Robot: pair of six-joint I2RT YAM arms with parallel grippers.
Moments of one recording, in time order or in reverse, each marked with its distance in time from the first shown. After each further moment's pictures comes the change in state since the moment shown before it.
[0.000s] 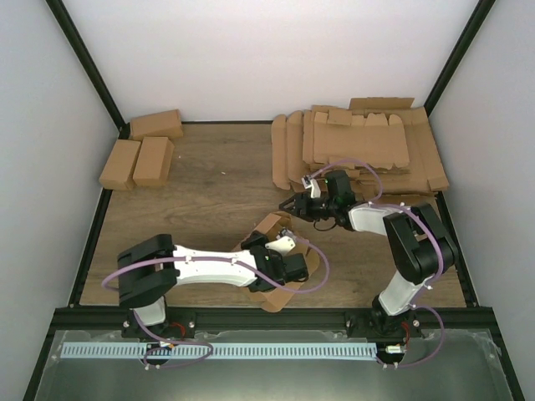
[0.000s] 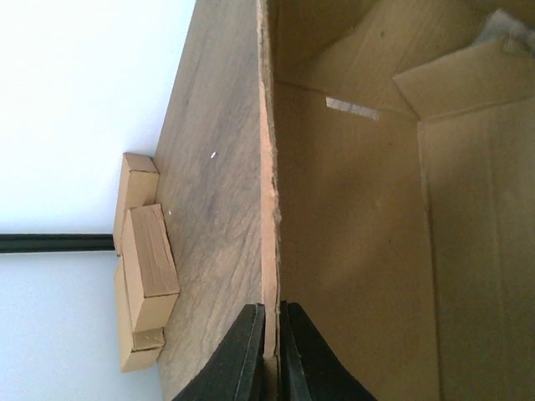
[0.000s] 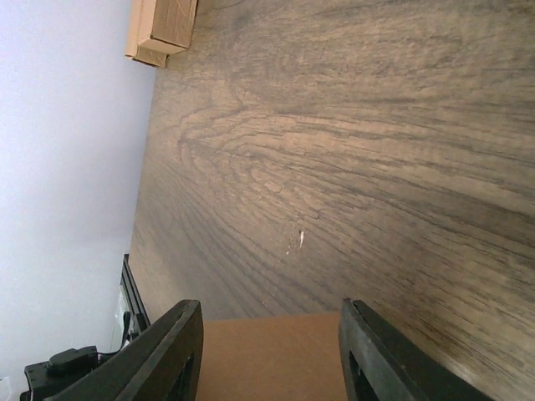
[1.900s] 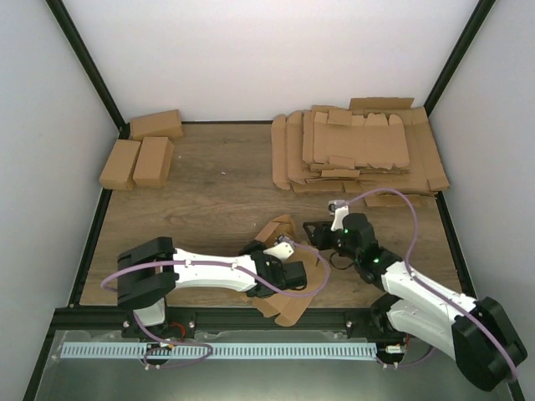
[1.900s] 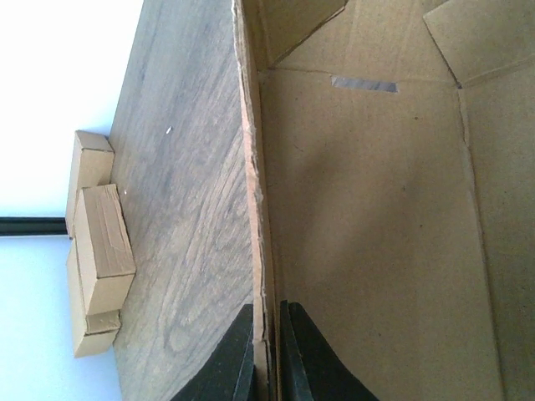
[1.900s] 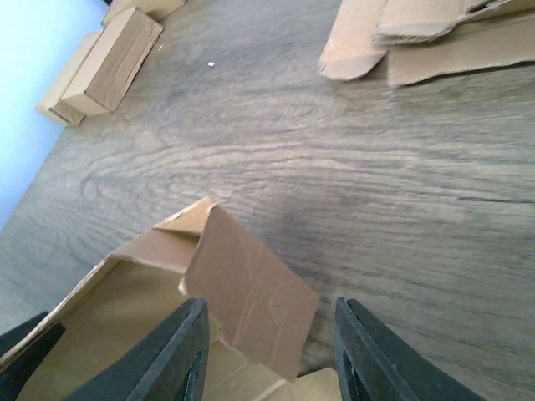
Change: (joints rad) left arm -0.043 0.011 -0.010 -0.078 0.092 -0.140; right arm 0.222 -0.726 -0.447 -0.075 0.664 -0.114
